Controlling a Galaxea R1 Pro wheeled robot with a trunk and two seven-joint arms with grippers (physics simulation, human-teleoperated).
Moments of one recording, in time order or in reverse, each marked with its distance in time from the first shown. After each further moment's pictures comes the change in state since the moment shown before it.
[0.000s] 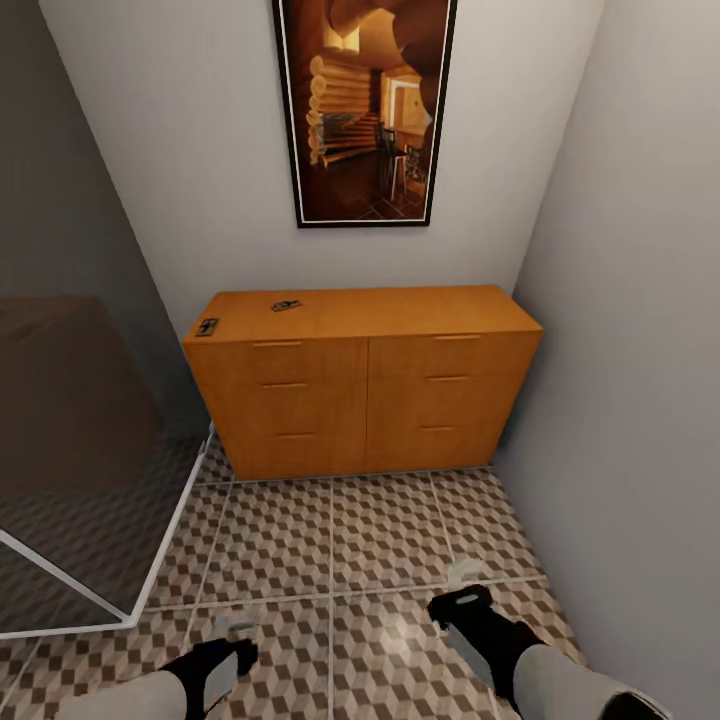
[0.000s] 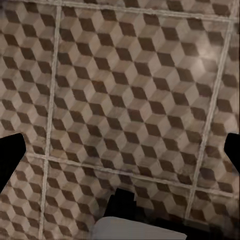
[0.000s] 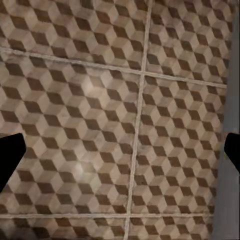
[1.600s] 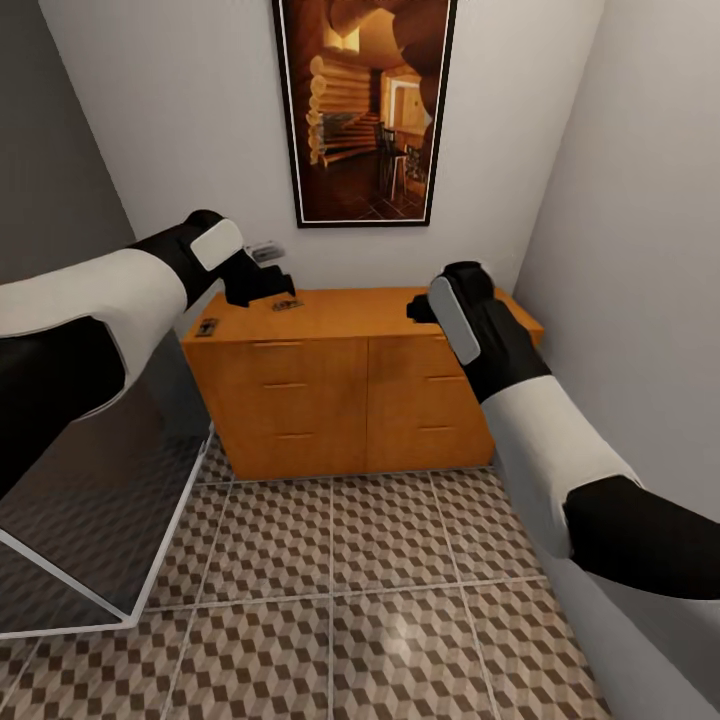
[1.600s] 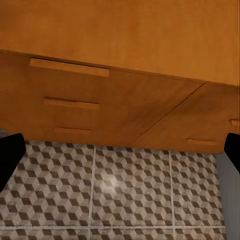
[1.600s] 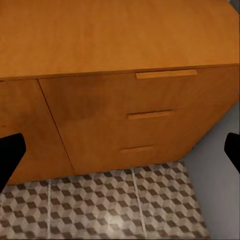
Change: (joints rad) left arm -1.220 -0.034 0.196 -0.019 0.018 0.671 -0.002; right arm -0.709 0.109 -0.457 -0.660 0.023 0.775 -0.320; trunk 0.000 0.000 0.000
